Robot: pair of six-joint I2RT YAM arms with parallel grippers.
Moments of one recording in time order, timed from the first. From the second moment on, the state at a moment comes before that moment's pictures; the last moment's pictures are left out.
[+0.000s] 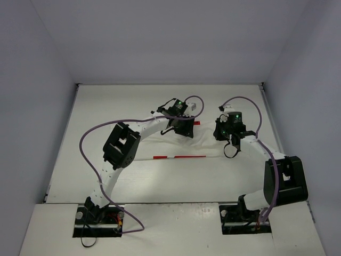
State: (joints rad) left arm -0.70 2.25 1.80 -0.48 0.32 -0.39; right arm 0.17 1.42 0.73 -0.06 -0.15 0.12
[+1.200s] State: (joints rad) left arm -0.67 2.22 1.81 -0.38 0.15 -0.27; right arm 0.18 1.68 0.95 -0.05 -0.07 0.08
